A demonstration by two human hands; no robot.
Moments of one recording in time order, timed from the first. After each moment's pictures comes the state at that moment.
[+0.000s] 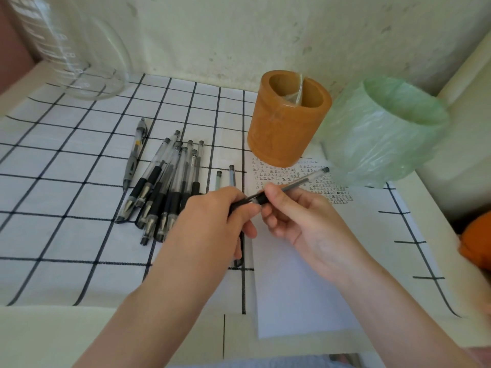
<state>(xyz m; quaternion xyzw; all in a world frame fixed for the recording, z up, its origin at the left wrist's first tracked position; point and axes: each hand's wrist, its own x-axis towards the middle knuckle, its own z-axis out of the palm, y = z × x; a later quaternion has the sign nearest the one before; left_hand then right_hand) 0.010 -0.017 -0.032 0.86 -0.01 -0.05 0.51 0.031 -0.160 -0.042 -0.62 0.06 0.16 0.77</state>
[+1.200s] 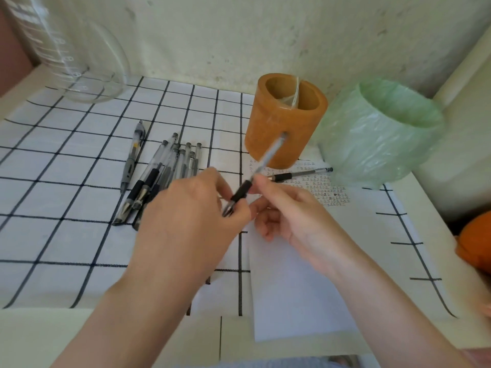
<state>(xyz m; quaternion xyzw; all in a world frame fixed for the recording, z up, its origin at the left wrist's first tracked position) 0.011 -0.011 -0.015 0.95 0.03 0.06 0.31 0.042 -0.156 -0.043 -0.67 0.04 0.19 0.71</state>
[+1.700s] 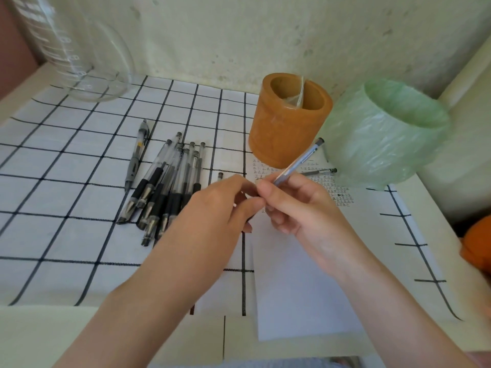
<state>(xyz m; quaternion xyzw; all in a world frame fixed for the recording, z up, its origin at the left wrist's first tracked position) 0.013 -0.013 -0.024 0.88 -0.07 -0.02 0.47 0.036 -0.159 -0.034 -0.68 -0.03 0.13 0.72</state>
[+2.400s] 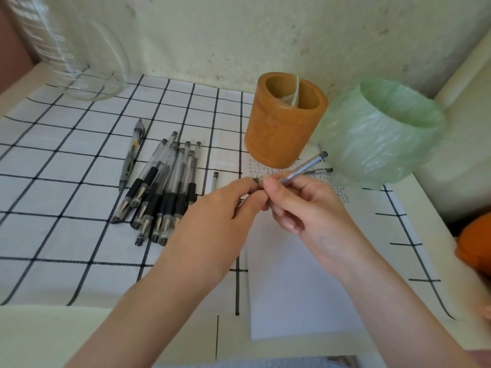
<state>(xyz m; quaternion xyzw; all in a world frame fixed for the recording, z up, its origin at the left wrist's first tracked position) 0.015 -0.024 -0.030 0.87 -0.04 -0.05 0.50 0.035 -0.168 -0.029 -0.69 -0.02 0.13 0.71</state>
